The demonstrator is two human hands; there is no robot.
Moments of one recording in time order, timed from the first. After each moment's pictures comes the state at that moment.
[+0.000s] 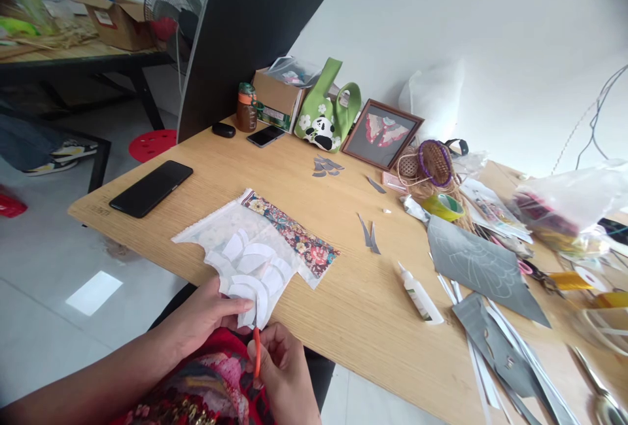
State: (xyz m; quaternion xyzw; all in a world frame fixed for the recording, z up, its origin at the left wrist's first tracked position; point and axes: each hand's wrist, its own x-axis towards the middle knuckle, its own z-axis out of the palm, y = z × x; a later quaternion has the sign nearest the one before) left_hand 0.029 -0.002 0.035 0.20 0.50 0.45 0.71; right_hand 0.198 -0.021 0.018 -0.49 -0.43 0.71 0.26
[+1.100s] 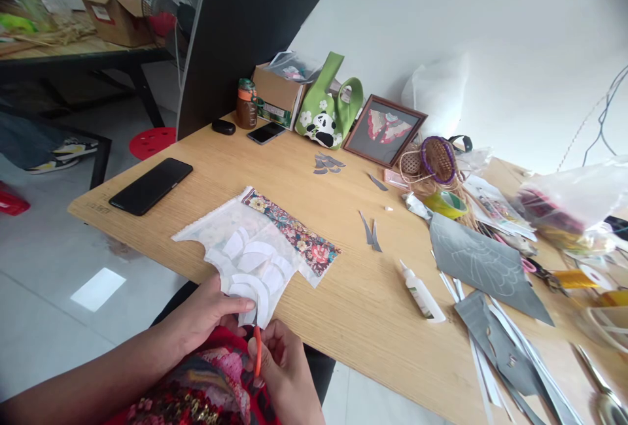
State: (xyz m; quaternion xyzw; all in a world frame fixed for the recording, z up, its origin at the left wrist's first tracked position) left_hand 0.031 -0.001 0.028 0.23 0.52 0.43 0.70; right_hand 0.202 -0.021 0.019 -0.47 -0.47 0.71 0.24
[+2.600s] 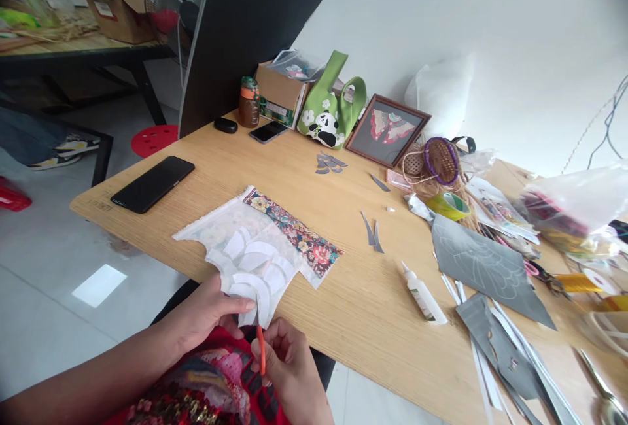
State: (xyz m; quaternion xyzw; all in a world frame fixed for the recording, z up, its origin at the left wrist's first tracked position) left_hand 0.027 -0.001 0.038 0.22 0.54 0.42 0.70; right_hand 0.208 -0.013 0.019 -0.47 -0.46 0.72 0.21
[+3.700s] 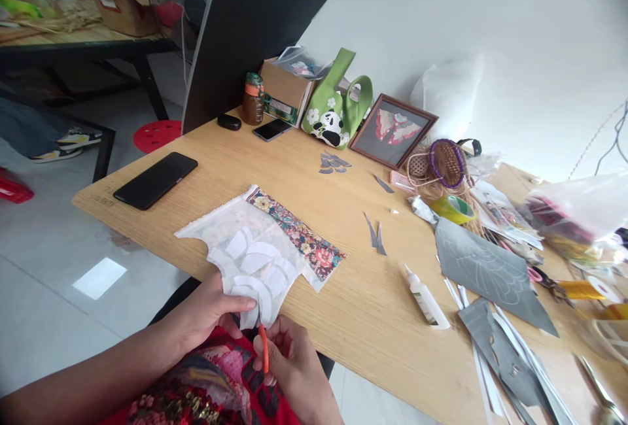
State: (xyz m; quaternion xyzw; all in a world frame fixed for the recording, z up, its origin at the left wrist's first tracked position) left_hand 0.025 -0.001 0.033 0.21 0.53 0.42 0.70; right_hand 0.210 -0.005 0.024 -0.47 -0.48 0.72 0.17
